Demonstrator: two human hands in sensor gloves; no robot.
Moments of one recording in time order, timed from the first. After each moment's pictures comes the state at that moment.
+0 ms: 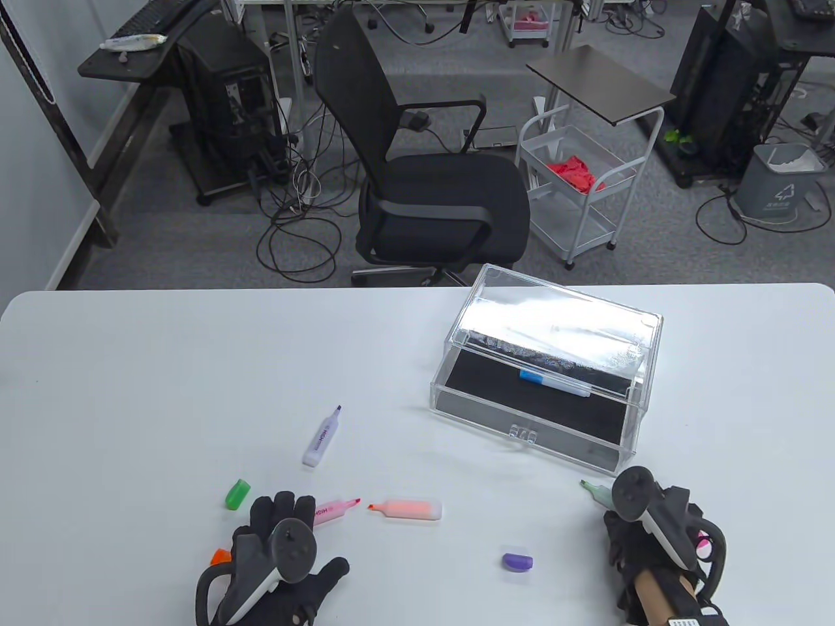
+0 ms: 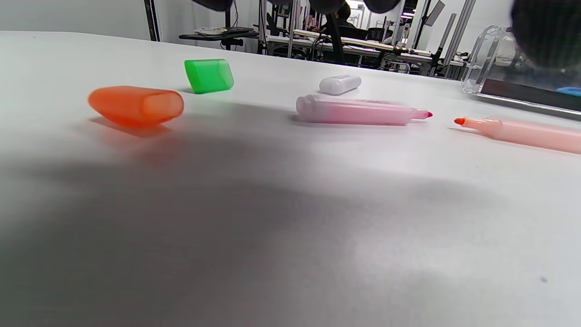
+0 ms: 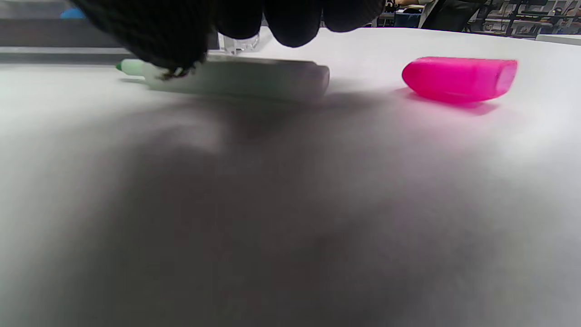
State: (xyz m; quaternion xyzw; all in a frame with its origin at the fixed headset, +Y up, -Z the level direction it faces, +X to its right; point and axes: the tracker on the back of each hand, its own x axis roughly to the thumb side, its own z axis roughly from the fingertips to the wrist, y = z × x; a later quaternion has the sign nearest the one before) left_hand -0.207 -0.745 -0.229 -0.17 0.03 0.07 0.98; right_hand 0.277 -0.757 -0.288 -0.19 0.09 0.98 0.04
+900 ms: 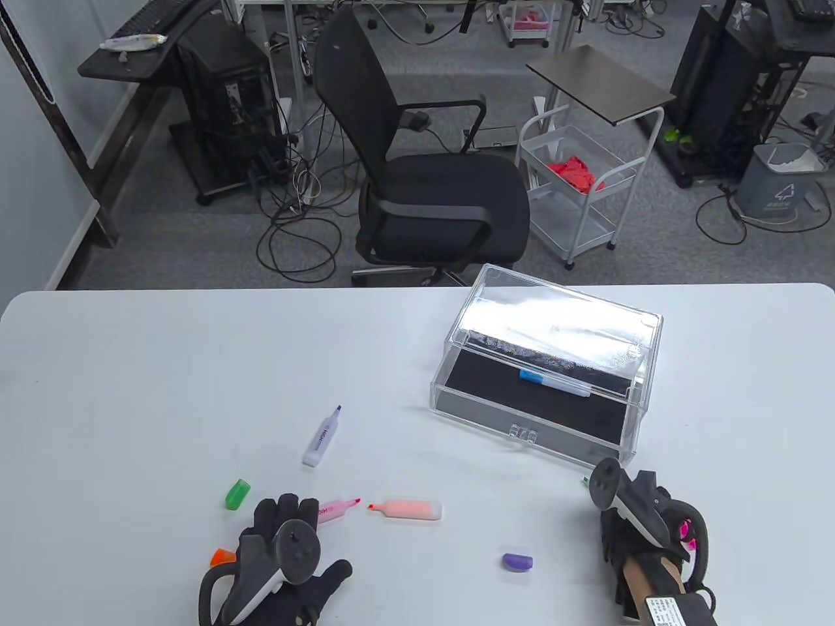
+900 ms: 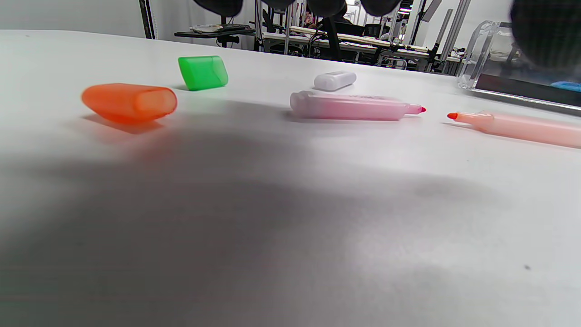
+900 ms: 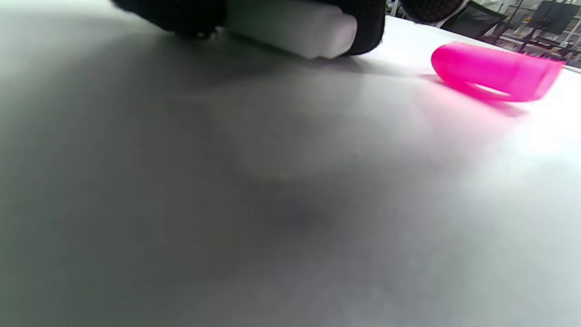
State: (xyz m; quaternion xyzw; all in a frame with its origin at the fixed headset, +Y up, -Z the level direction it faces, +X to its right) left_hand -0.203 -0.748 -0.229 -0.18 0.02 0.06 0.98; right_hand 0.263 -0.771 -0.308 -0.17 0.15 0.97 -0.04
